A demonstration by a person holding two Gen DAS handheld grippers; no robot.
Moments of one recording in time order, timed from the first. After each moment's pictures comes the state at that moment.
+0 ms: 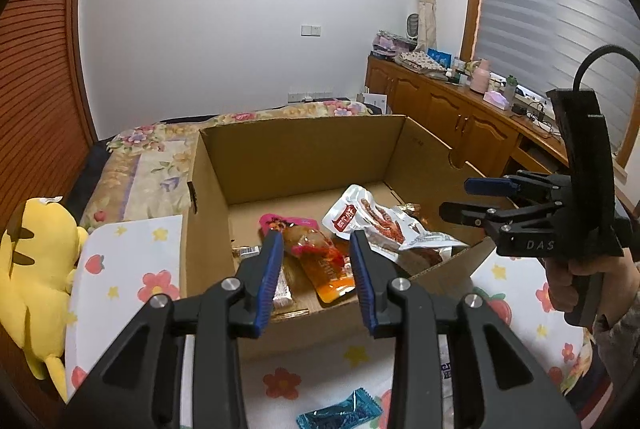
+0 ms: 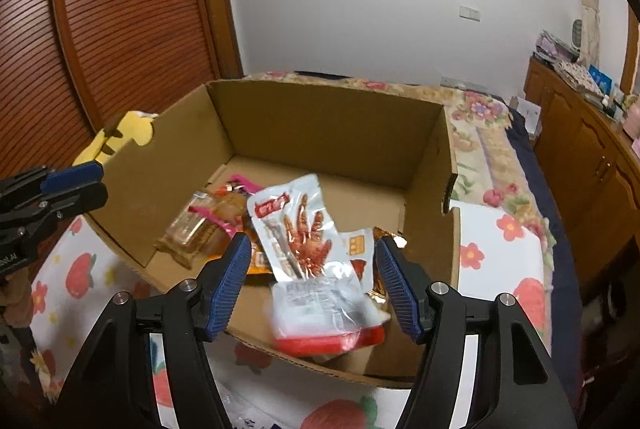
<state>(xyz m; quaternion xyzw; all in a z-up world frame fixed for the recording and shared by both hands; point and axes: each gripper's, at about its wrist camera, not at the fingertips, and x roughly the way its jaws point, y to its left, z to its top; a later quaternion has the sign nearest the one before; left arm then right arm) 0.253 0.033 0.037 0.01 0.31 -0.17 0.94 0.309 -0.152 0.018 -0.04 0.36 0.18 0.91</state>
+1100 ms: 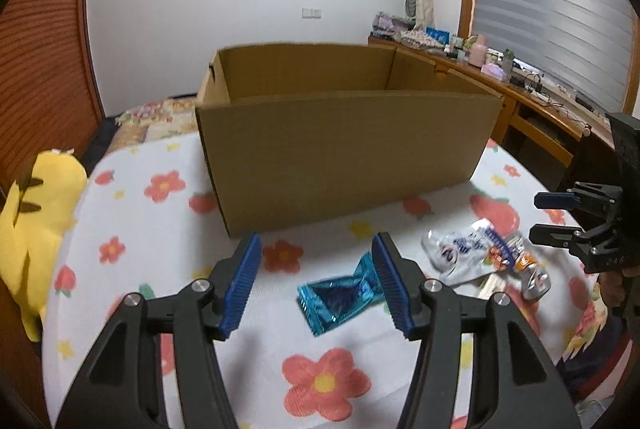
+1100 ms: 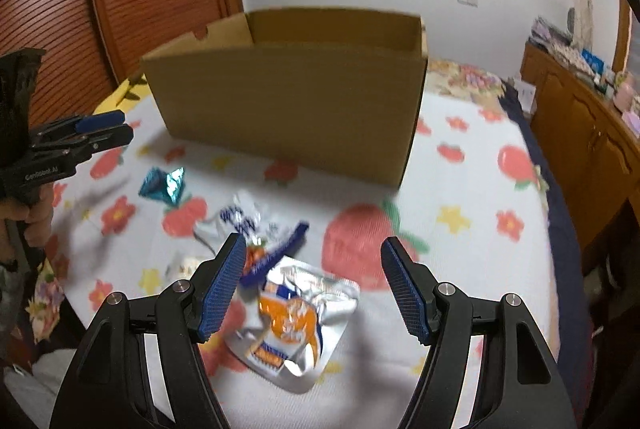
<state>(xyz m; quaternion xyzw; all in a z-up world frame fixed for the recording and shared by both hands) 0.166 0.053 -0.043 0.03 0.33 -0.16 0.93 0.158 -0.181 -0.049 -0.05 0.39 0.18 0.90</state>
